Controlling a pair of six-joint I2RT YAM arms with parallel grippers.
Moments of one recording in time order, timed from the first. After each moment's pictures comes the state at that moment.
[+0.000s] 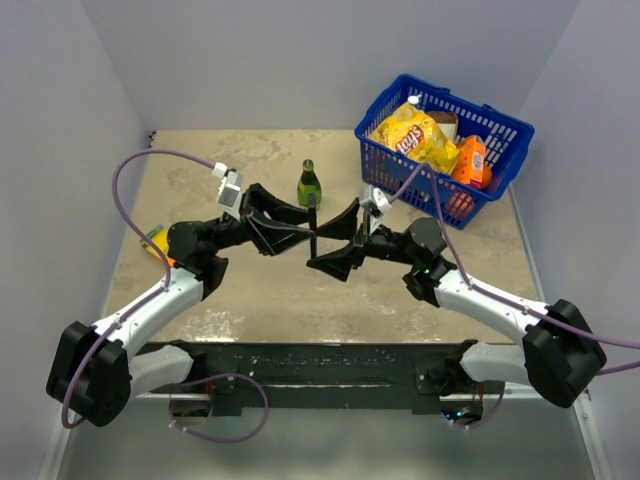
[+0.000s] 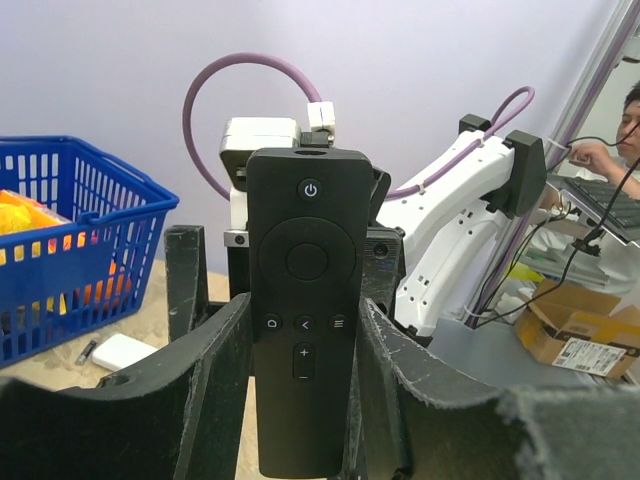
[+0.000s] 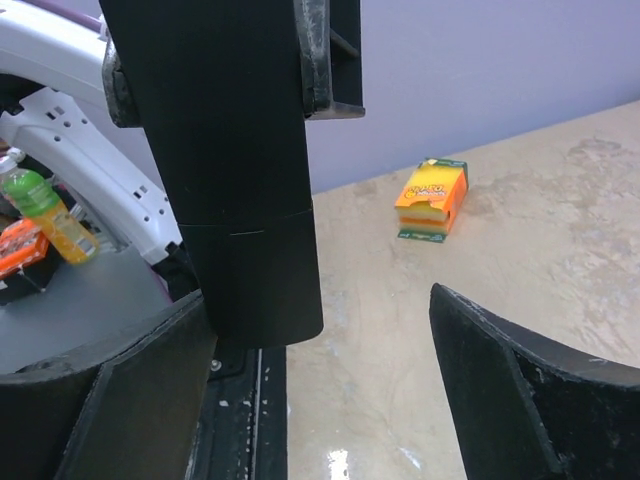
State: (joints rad) left arm -0.47 1.13 0.66 1.13 0.89 -0.82; right arm 0.68 1.22 0.65 0.83 -0.73 0.44
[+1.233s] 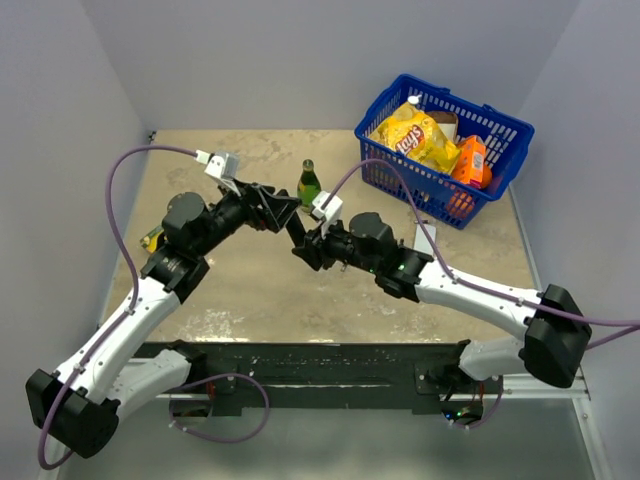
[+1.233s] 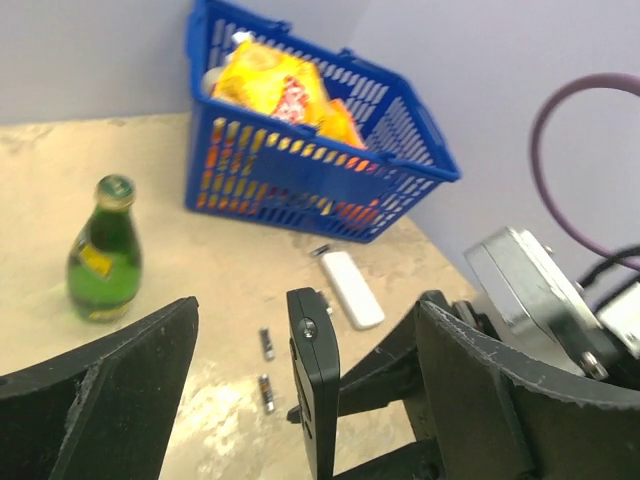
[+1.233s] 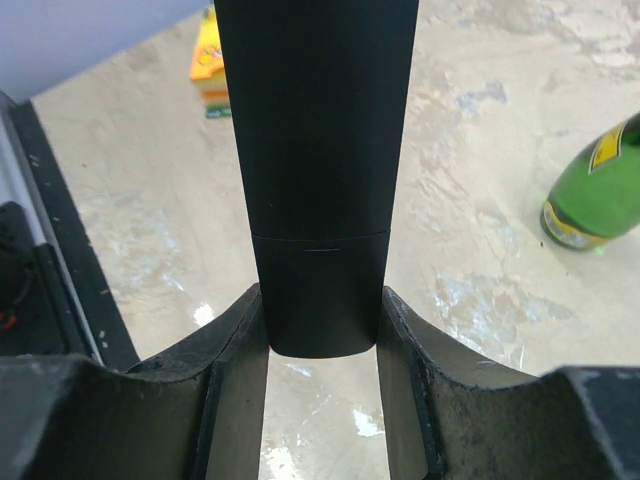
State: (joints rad) left arm -0.47 0.95 0.86 0.13 0.30 -0.46; right arm 0.91 1.31 0.91 0.16 -0.10 0.08
